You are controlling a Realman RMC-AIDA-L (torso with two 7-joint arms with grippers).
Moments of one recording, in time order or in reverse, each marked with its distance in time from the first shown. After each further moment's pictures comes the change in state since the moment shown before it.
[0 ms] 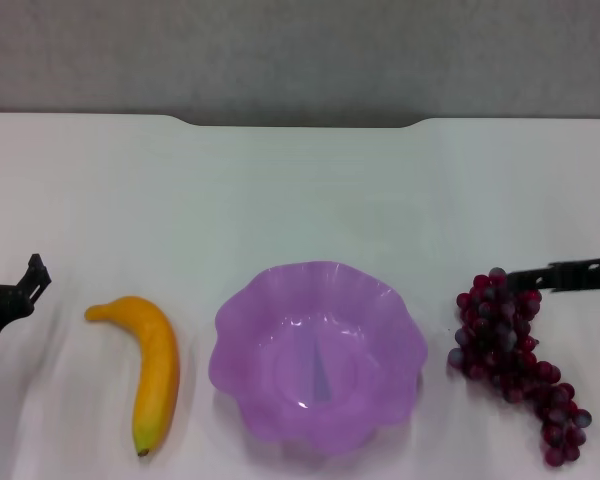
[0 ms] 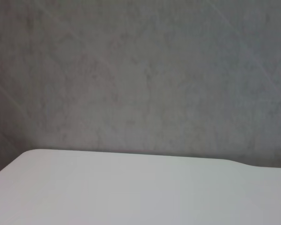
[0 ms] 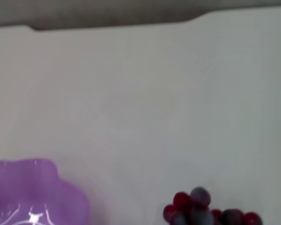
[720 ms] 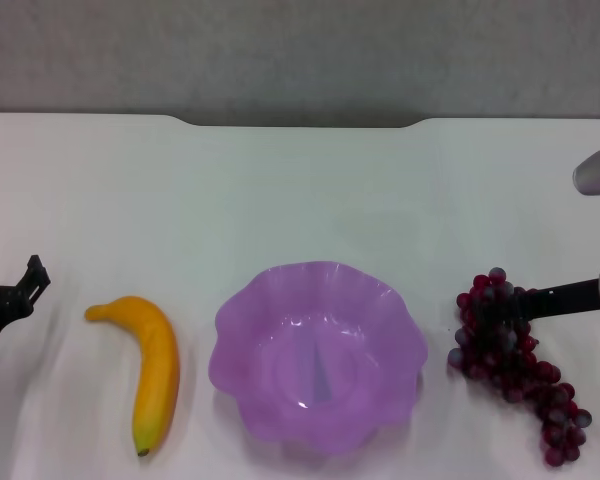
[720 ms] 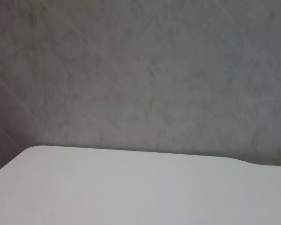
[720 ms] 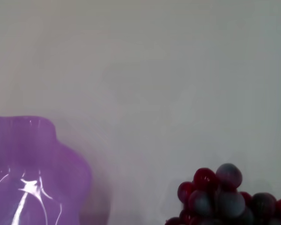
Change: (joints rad) left arm -0.003 -0.001 -0.002 0.001 -0.010 -0.011 0.000; right arm 0.102 0.002 -0.083 -0.253 0.009 -0.134 -0.072
